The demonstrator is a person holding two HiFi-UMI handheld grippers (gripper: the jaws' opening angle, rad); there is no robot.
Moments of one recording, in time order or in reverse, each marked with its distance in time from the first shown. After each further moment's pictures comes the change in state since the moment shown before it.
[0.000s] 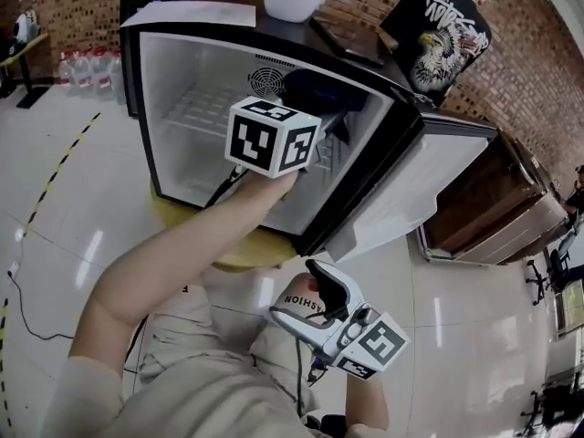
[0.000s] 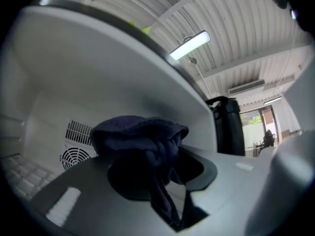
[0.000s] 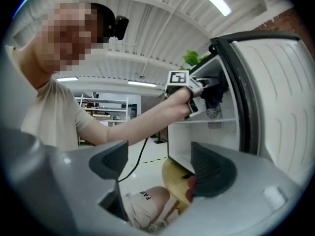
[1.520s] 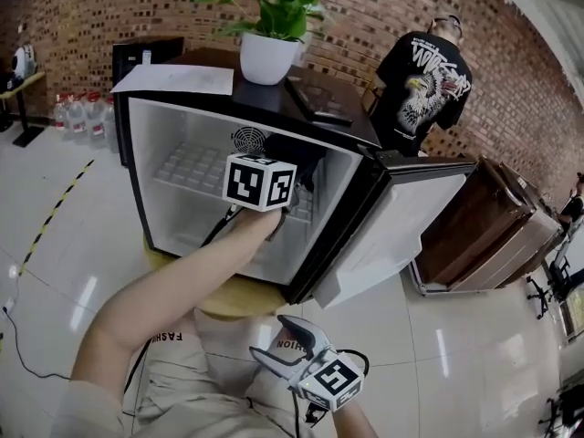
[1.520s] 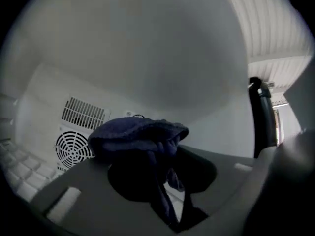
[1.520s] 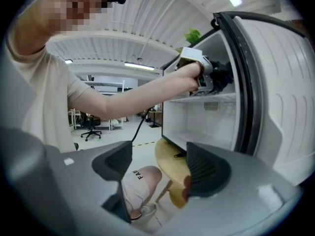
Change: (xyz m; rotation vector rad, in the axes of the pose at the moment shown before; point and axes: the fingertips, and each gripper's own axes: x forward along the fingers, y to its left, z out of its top) left arm 0.037 0.041 -0.039 -0.085 0.115 0.050; right arm 0.016 -0.008 -0.079 -0.026 0.202 -0.057
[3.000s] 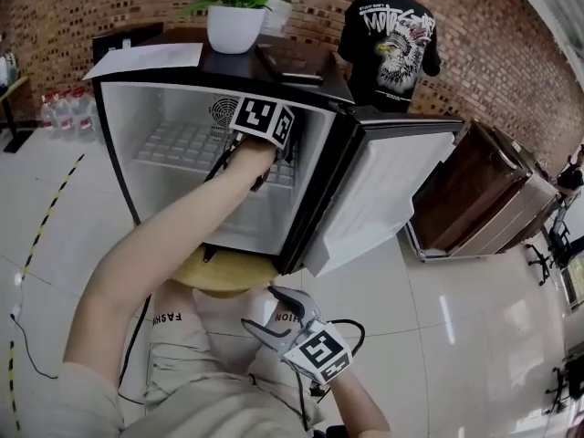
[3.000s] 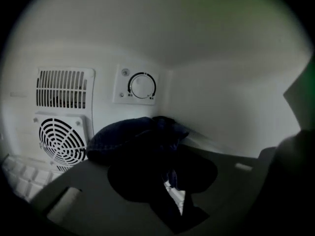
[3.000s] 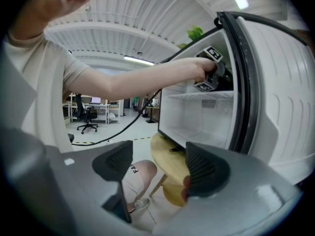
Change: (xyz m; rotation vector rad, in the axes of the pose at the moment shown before) left arm 0.054 0.029 -0.042 0.006 0.402 0.092; right arm 0.007 -0.006 -0.009 -0.062 0.045 -0.043
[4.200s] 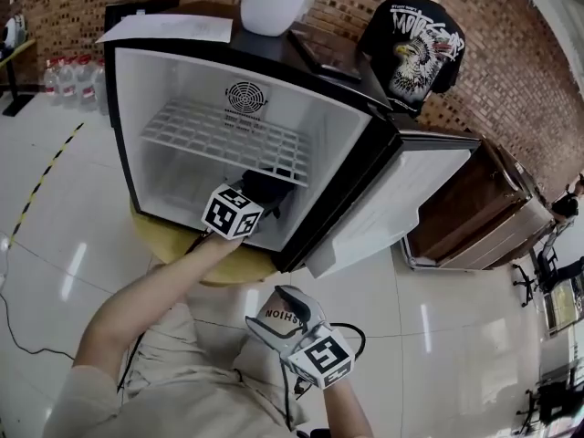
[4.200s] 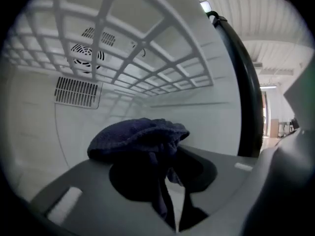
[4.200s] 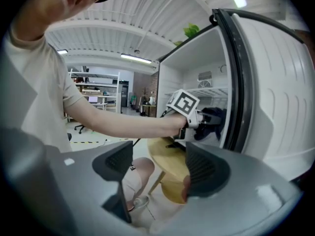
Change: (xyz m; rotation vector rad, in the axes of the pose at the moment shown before) left arm 0.005 -0.001 -0.175 0.150 -0.205 -0.176; right arm -0.005 -0.009 -0.010 0.022 0.020 -0.027
